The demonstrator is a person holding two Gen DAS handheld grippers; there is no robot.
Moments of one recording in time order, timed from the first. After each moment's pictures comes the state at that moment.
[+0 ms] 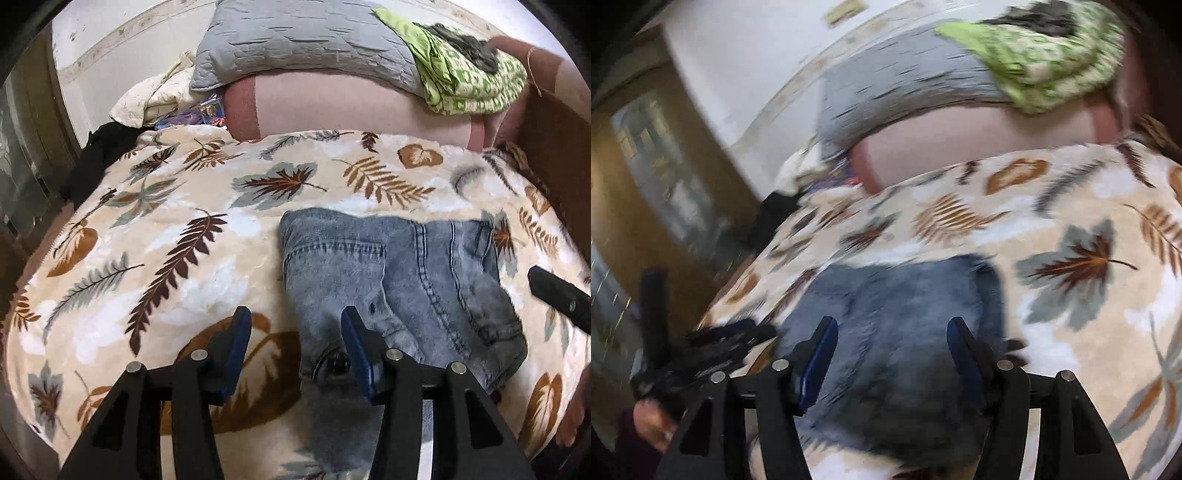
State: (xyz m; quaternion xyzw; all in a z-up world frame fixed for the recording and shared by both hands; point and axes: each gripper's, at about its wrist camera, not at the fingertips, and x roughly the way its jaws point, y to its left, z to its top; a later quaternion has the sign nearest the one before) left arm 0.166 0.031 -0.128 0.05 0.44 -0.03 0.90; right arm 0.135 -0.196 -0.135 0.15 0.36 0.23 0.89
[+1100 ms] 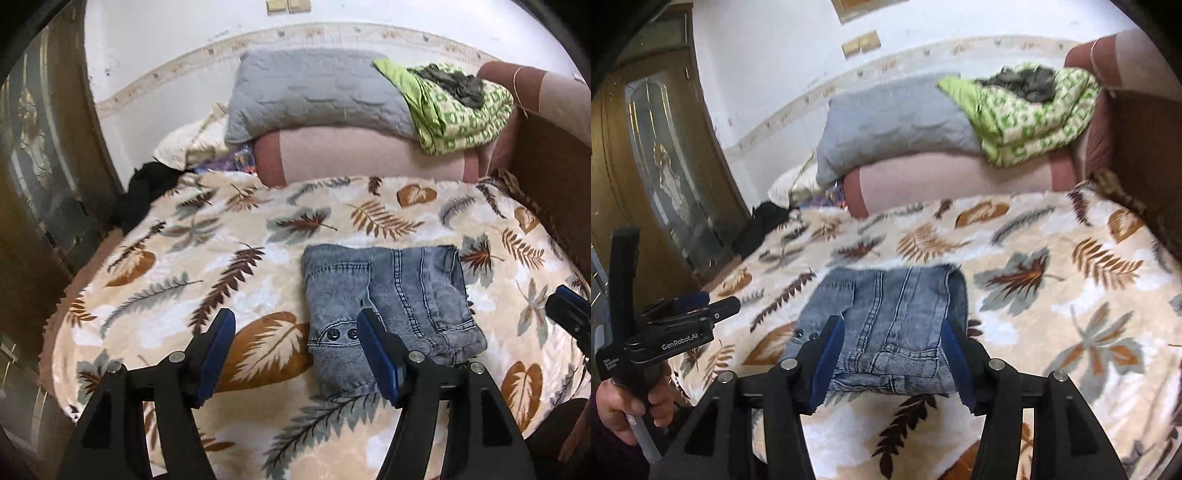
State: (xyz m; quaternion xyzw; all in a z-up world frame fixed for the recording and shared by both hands) left arm 0.069 0.031 -0.044 0.06 0.36 0.01 0.93; right arm 0.016 -0.216 -0.067 0.11 0.28 0.14 0.94
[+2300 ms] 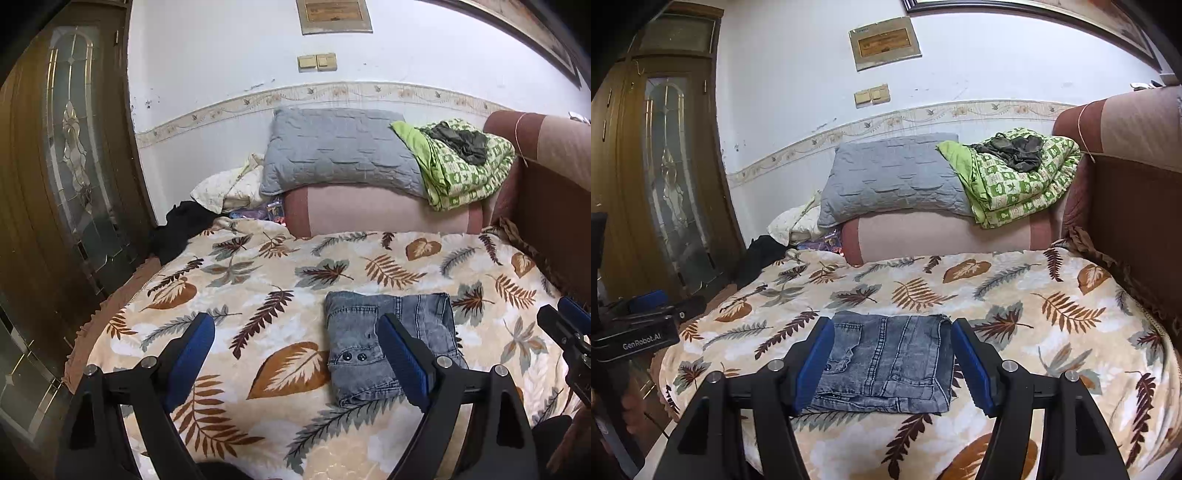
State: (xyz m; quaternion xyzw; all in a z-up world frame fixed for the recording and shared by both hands) left arm -0.002 0.048 0.019 0.04 0.26 0.05 0.96; right arm -0.037 -0.196 -0.017 0.07 0.19 0.10 0.97
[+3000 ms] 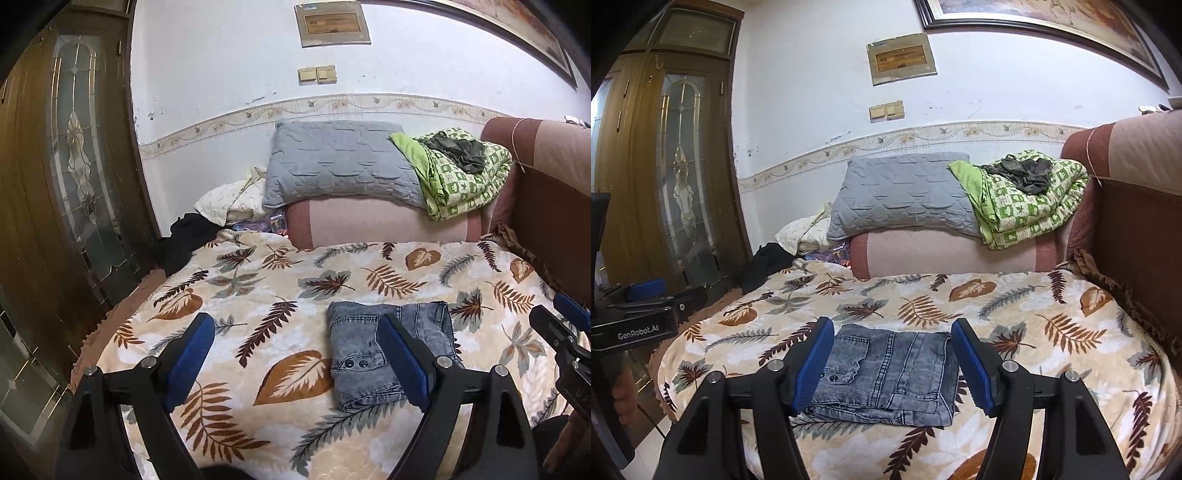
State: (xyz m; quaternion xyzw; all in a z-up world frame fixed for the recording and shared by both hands) left arm -0.015 0.047 0.031 0.05 0.25 0.05 0.97; right arm -0.045 -0.184 -0.008 0.05 0.16 0.11 0.98
